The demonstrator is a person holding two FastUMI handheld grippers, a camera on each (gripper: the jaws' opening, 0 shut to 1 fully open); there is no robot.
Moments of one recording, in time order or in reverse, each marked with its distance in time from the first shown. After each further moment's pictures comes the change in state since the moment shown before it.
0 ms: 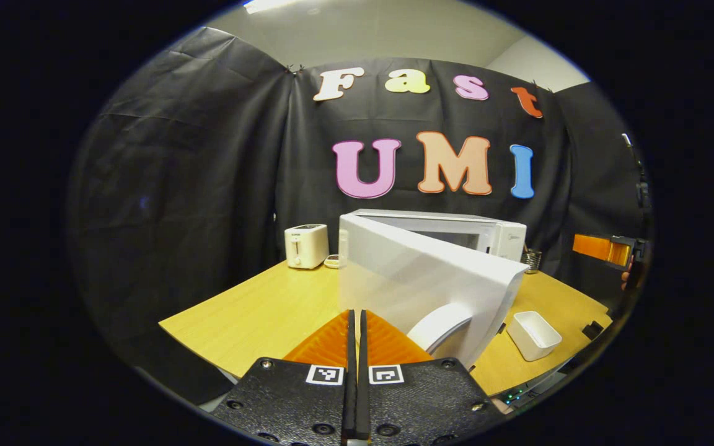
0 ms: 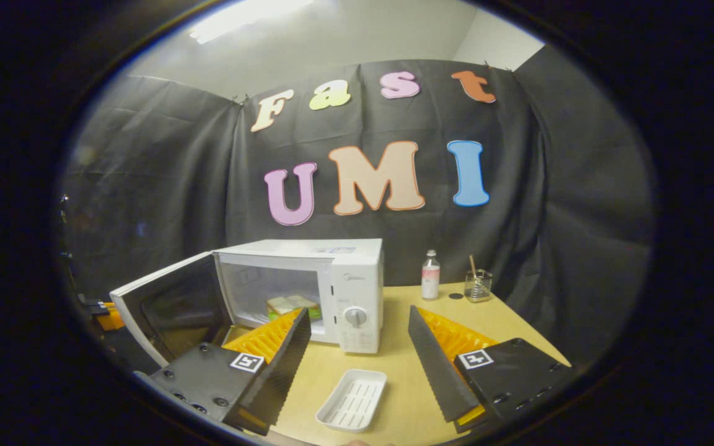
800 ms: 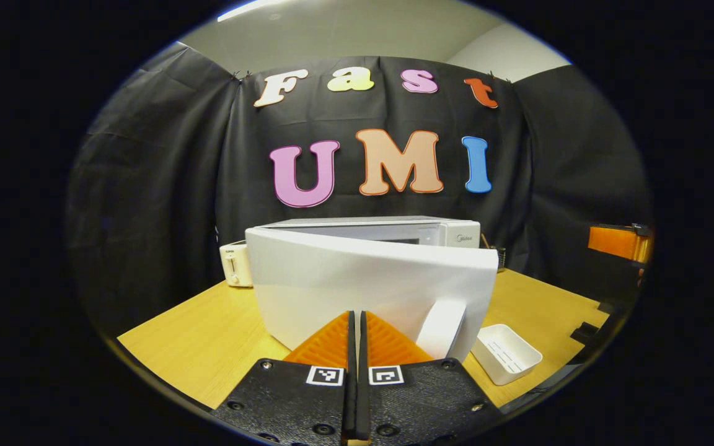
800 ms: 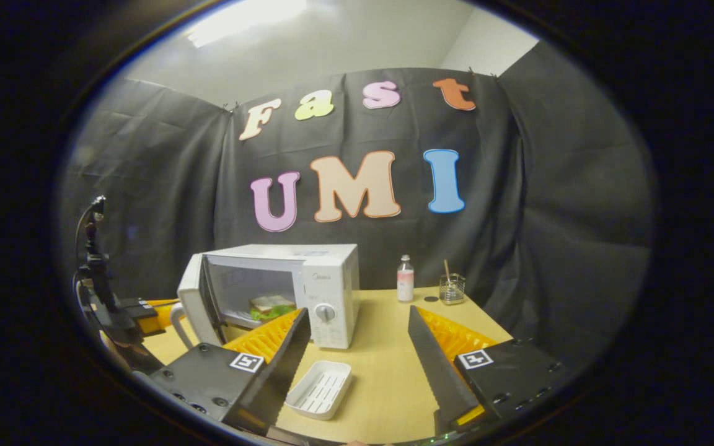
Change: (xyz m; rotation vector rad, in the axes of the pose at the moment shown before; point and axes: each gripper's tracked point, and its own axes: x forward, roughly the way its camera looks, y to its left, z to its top) left arm 0.074 -0.117 -0.001 0.054 -0.031 -0.180; right arm -0.033 -0.052 0.012 0.021 -0.029 -0.035
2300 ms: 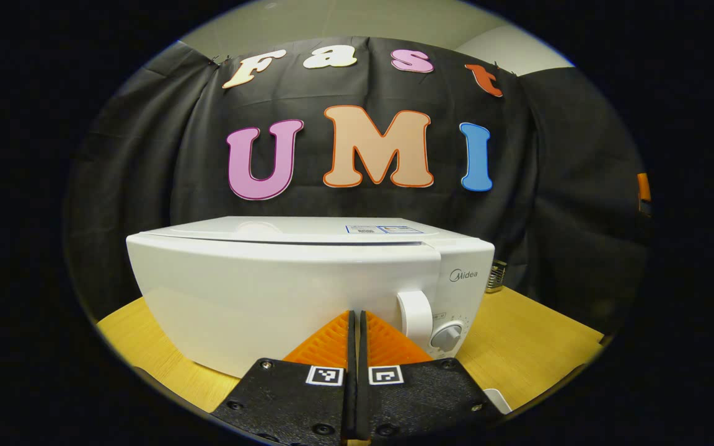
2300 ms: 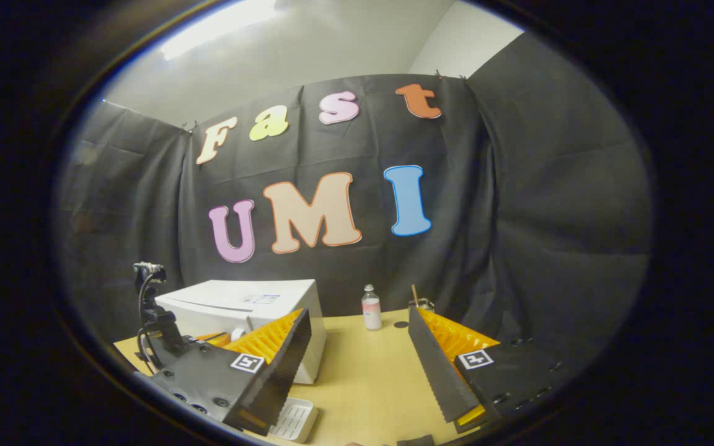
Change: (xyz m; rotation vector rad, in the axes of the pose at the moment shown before) left arm 0.158 -0.075 0.008 -0.030 0.025 -0.026; right arm 0.055 -0.081 0.078 0.053 -0.050 -0.140
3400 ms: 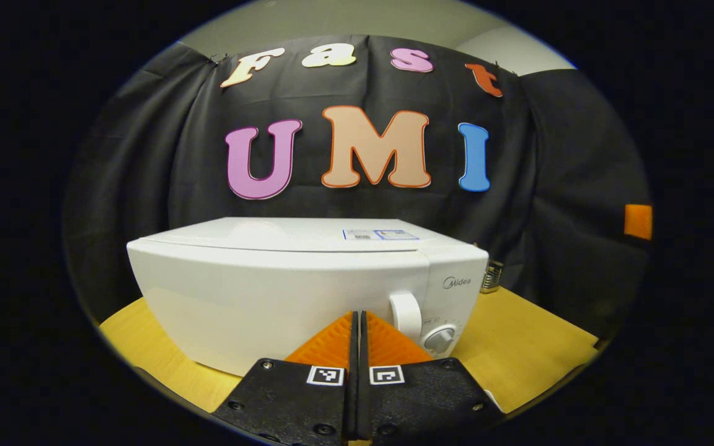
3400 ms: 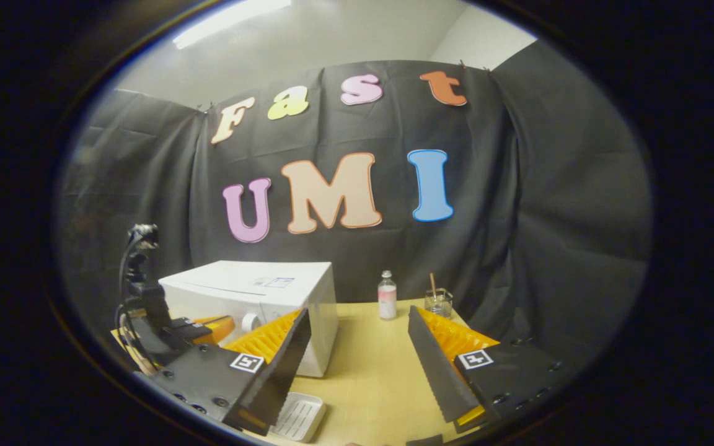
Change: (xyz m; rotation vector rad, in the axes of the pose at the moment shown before) left arm -0.020 -0.005 0.030 -0.009 -0.027 -0.018; right arm 0.008 0.048 -0.023 -0.046 0.089 0.084
